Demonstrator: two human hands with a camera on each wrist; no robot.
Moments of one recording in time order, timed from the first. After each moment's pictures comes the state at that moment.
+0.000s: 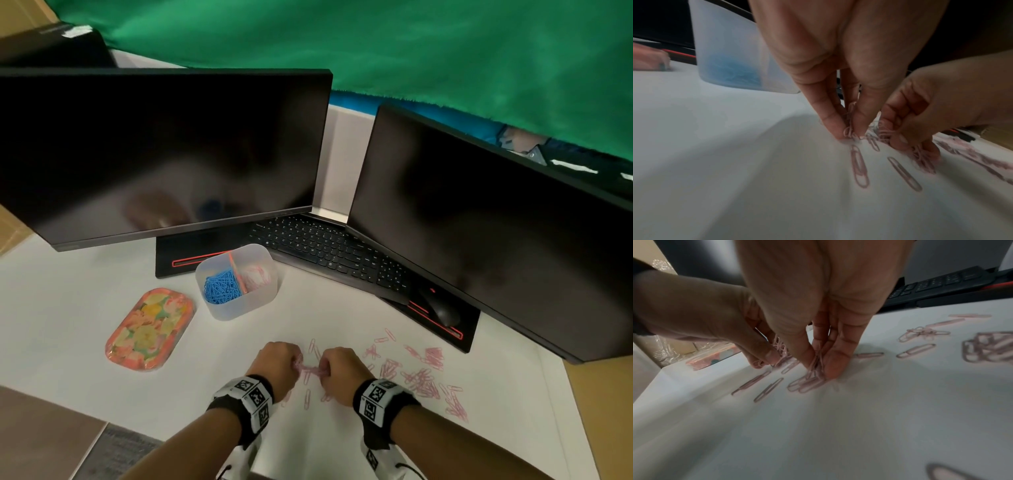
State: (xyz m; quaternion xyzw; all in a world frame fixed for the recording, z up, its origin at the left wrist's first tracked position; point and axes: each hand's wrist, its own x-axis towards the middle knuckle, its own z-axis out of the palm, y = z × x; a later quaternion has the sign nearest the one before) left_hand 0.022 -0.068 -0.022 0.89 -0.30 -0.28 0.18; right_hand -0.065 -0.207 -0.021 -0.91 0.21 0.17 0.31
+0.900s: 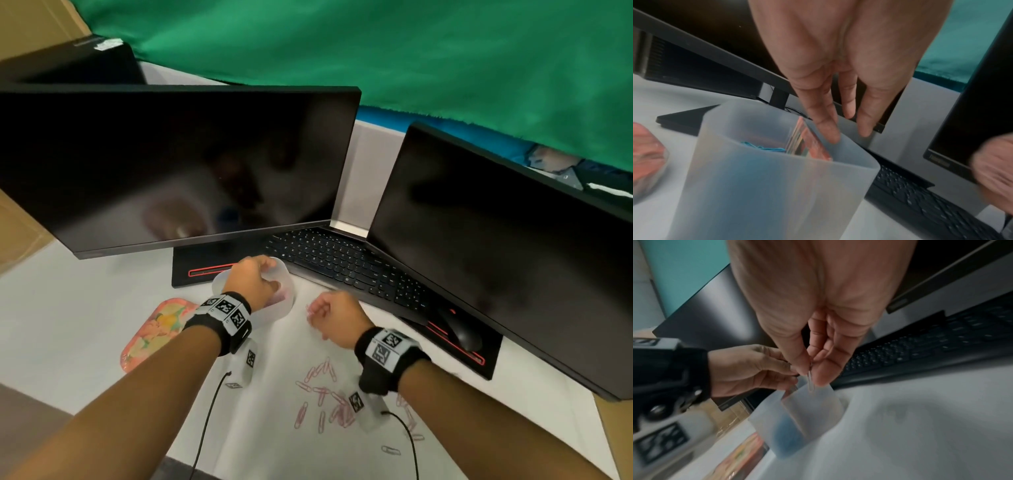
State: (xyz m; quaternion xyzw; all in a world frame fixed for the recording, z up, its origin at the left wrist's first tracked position) left_hand 0.167 -0.071 0.051 0.92 -0.13 -0.17 0.33; right_hand 0.036 -0.217 0.054 -0.86 0.21 0.09 0.47
